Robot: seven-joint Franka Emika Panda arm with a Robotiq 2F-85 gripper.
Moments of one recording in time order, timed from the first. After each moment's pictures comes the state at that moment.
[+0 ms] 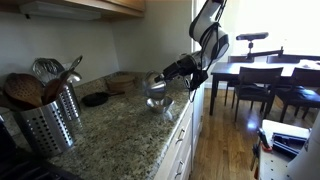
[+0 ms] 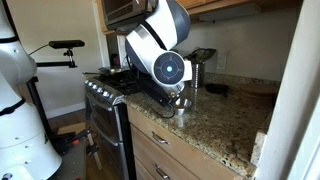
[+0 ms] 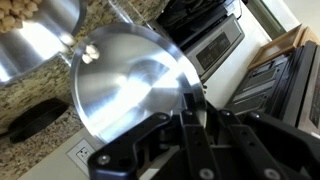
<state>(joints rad) -0.18 0.05 -0.22 -2.46 1.50 1.81 -1.77</state>
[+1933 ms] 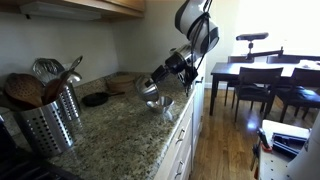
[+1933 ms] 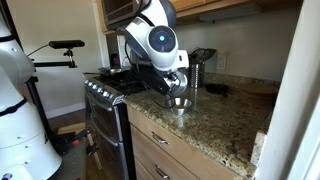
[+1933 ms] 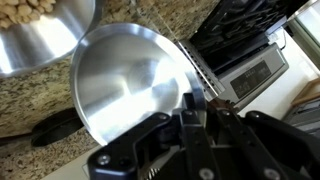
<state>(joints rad) -0.10 -0.02 -0.09 -2.45 1.49 2.17 -1.66</state>
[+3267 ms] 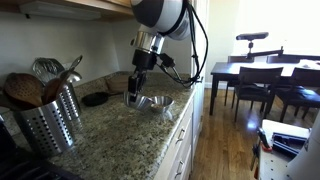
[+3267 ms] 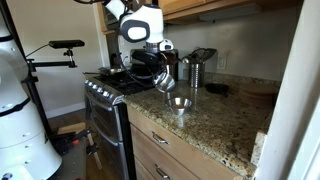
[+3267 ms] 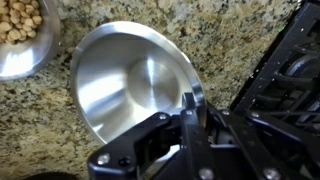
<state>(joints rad) 0.08 -0.03 0.13 -2.34 0.57 2.53 -0.67</state>
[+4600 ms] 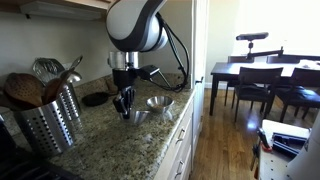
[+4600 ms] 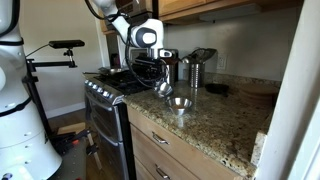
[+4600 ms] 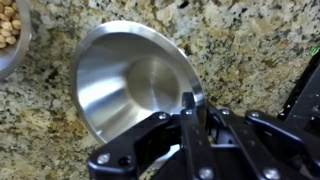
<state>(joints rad) 0.14 0.20 0.17 -2.13 0.12 2.40 -0.23</state>
